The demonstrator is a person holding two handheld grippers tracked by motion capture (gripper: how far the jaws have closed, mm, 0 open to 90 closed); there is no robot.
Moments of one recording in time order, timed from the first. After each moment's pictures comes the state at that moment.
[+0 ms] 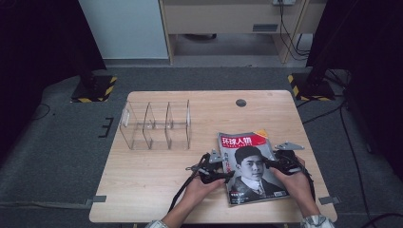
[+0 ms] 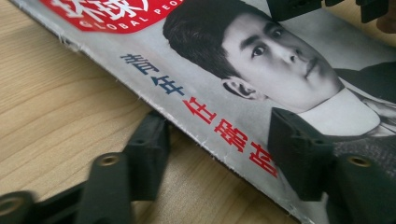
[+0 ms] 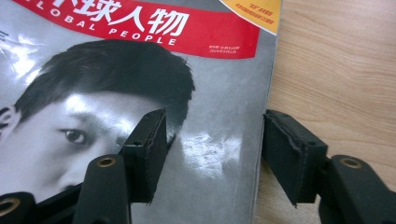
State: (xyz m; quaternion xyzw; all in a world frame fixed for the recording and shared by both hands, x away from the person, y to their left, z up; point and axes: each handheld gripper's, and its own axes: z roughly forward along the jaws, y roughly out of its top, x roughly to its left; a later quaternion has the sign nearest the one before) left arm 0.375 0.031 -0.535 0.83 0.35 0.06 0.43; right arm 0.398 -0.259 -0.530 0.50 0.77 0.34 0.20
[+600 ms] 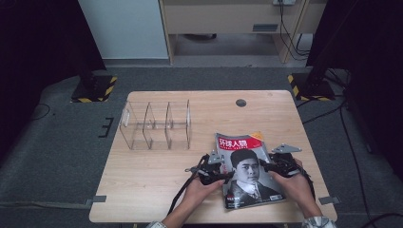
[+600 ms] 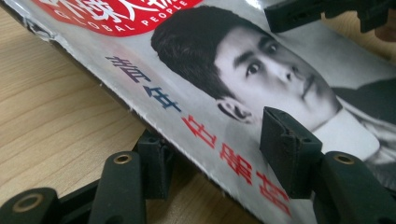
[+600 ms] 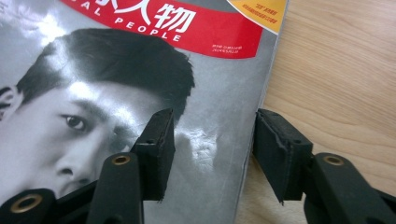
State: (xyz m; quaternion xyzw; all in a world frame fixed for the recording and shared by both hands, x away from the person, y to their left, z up) left arm 0.371 0.032 -0.535 0.82 0.36 0.05 0.44; right arm 0.389 -0.251 -0.528 0.47 0.79 0.35 0.19
